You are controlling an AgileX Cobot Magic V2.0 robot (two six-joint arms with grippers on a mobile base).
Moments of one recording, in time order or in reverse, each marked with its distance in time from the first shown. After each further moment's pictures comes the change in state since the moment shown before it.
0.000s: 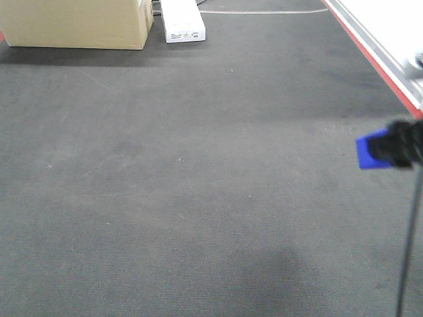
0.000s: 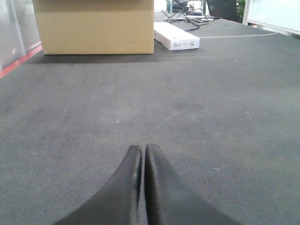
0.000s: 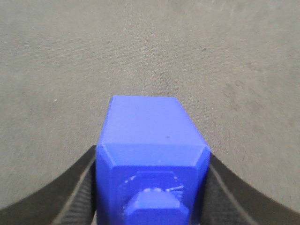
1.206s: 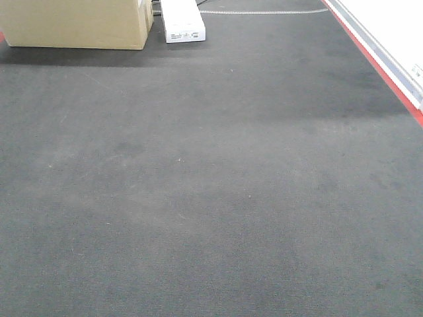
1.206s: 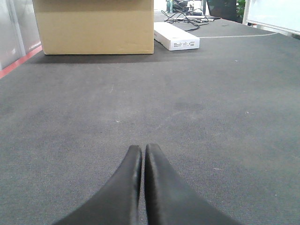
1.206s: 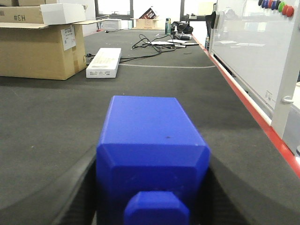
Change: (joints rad) left arm 0.000 0.000 0.000 0.000 0.000 0.000; right arm 0.000 -1.148 0.729 0.021 -0.386 -0.010
